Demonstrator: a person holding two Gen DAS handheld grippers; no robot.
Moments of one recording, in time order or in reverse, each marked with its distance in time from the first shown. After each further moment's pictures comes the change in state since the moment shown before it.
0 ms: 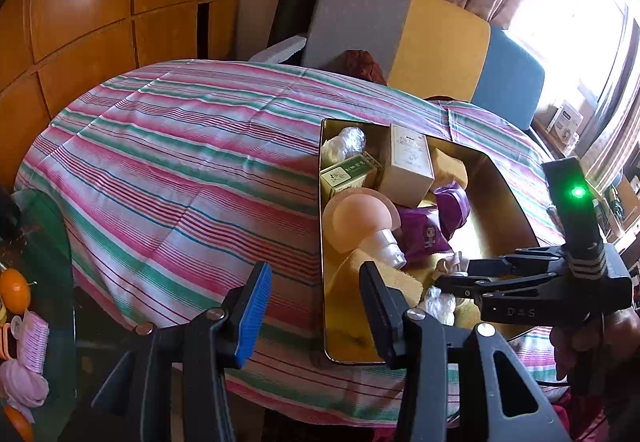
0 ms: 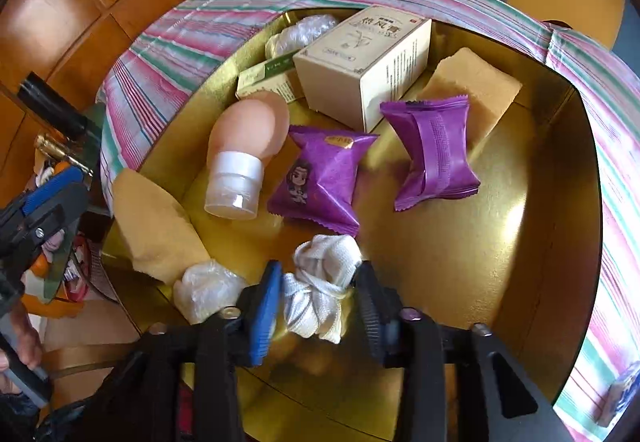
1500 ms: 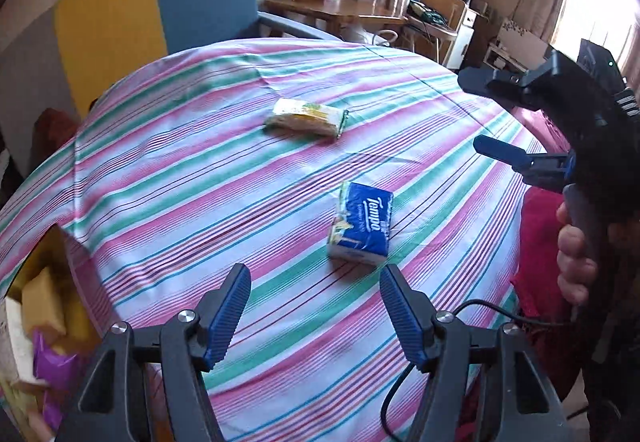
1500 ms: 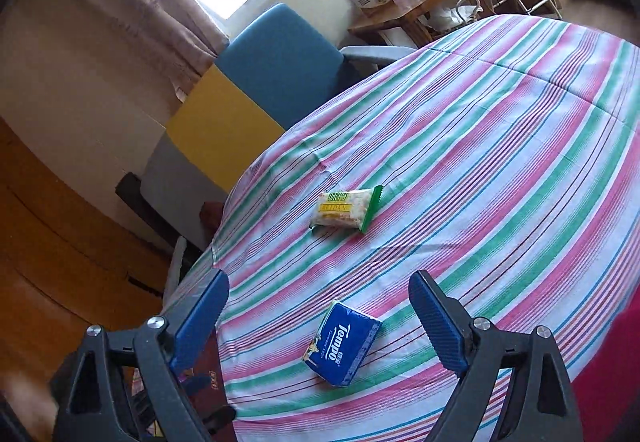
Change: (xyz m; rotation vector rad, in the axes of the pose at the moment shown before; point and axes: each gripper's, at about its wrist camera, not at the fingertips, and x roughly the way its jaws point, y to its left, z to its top) left arm 0.077 -0.412 -0.023 0.797 0.224 -0.498; right arm -0.248 -0.287 -0.243 1.057 -0.828 -0.108
